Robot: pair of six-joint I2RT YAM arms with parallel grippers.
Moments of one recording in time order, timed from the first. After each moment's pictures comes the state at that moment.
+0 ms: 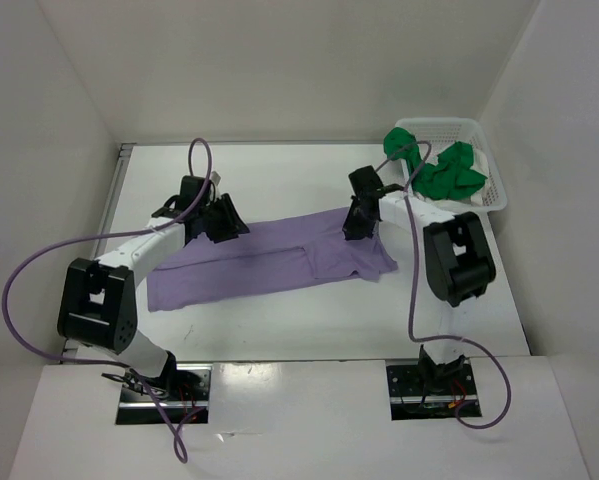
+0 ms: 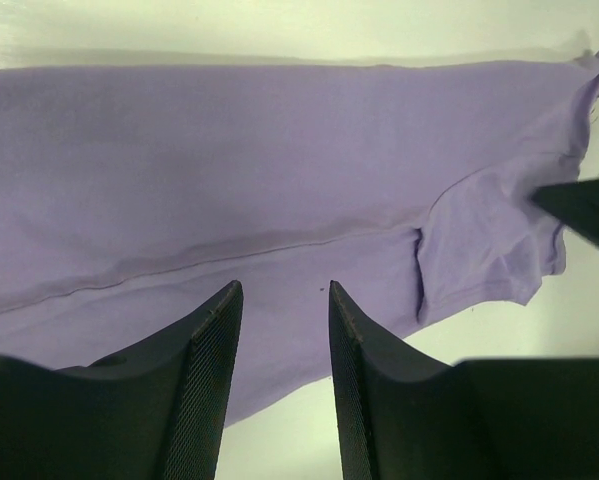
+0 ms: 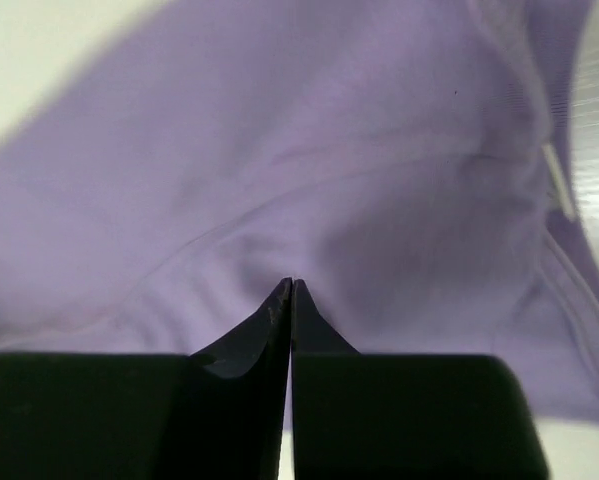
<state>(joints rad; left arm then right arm) -0.21 1.55 1.02 -0.30 0.25 -0.62 0.35 1.84 1.29 -0.54 0.02 0.71</state>
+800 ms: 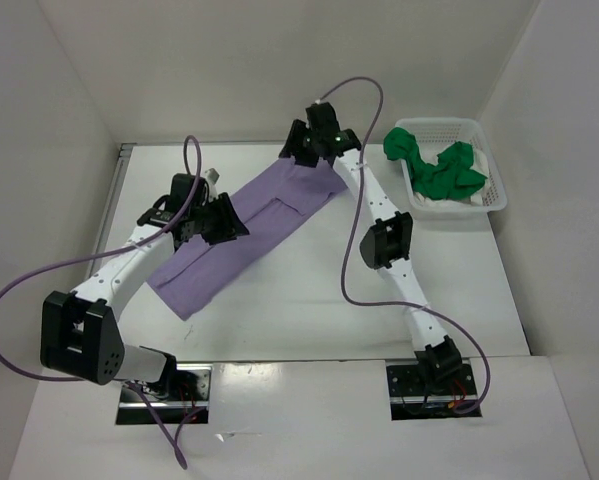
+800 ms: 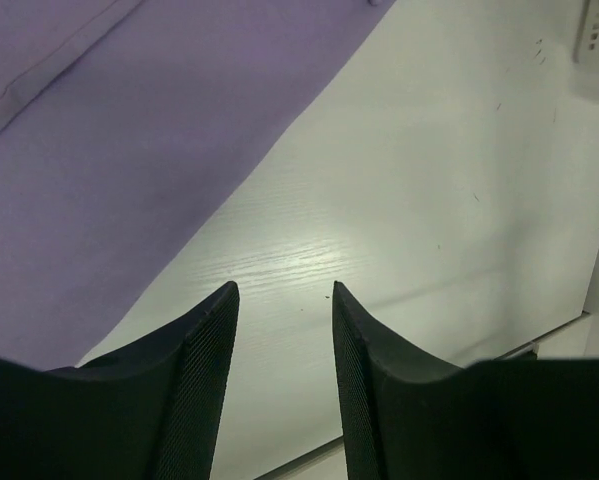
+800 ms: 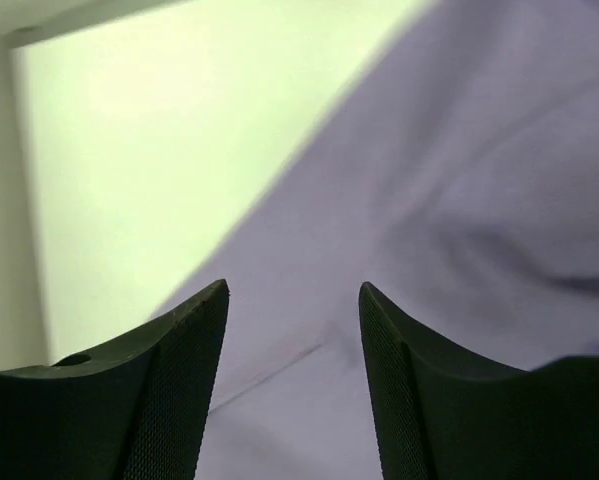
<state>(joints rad) -0.24 1.38 1.04 -0.48 0.28 -0.58 0.41 2.83 2.92 -0.80 -0.16 0.69</state>
